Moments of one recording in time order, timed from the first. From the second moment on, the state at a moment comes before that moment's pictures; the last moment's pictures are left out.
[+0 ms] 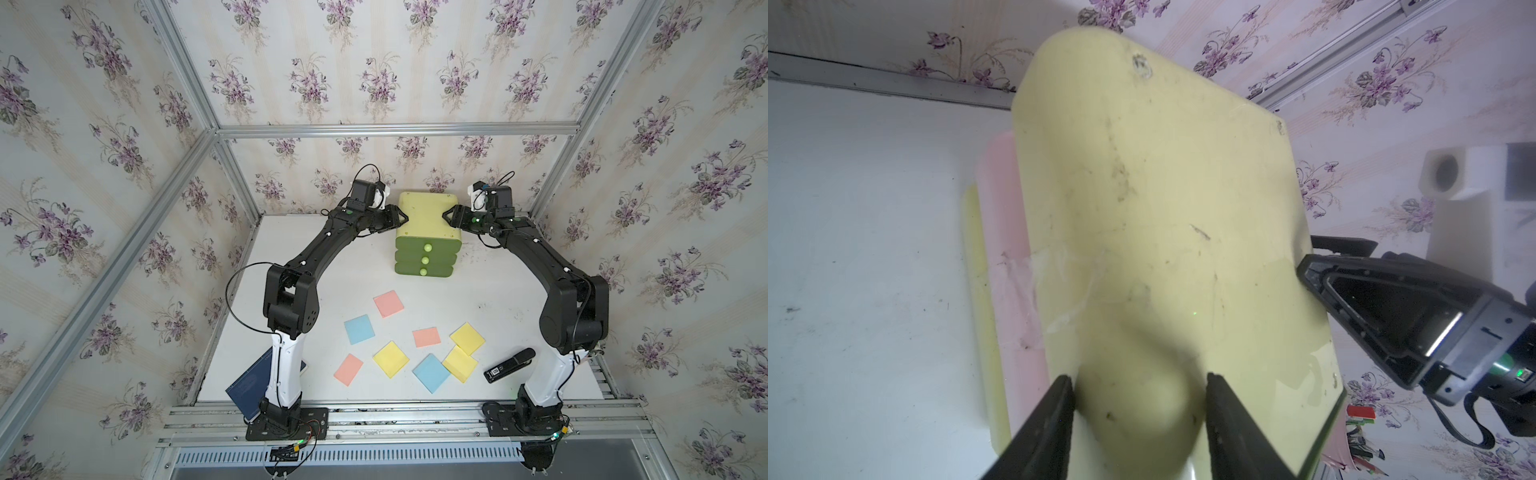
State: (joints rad) left arm -0.39 2.10 1.94 -0.47 0.48 -0.55; right arm 0.21 1.85 1.58 -0.35 -0.38 0.39
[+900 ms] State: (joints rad) left arm -0.38 1.94 1.76 -0.43 0.45 -0.58; right arm 0.25 1.74 1.53 -0.43 -0.31 0.41
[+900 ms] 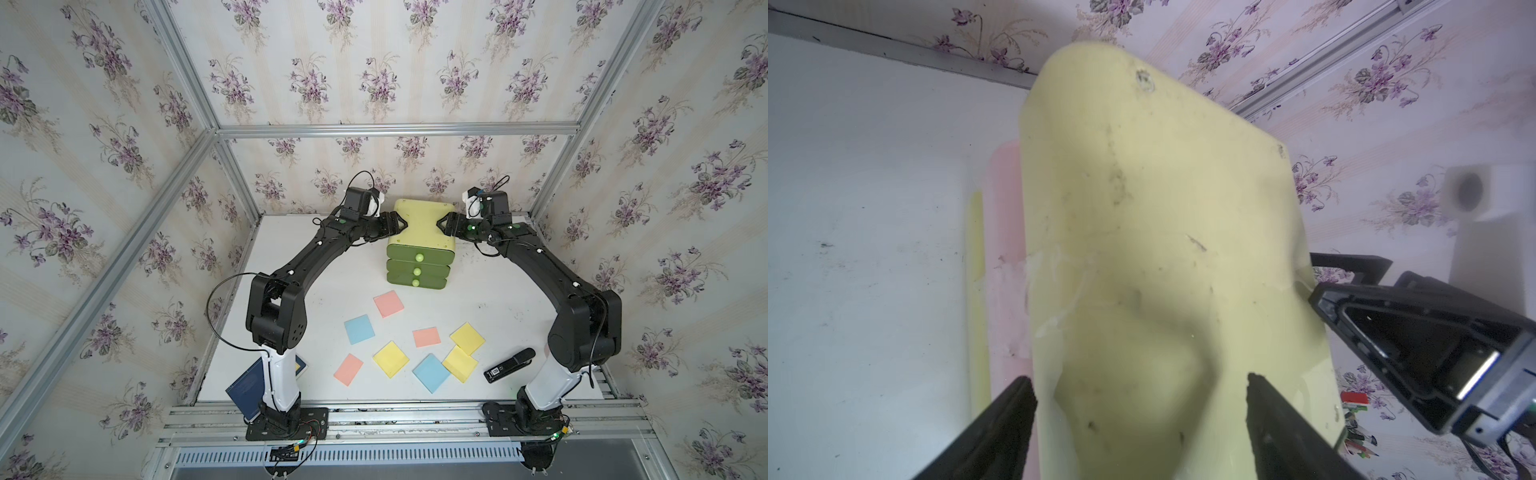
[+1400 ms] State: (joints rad) left arm -0.39 1.56 1.15 0.01 0.42 -0.91; right arm 0.21 1.98 1.83 -0.51 -0.28 0.36
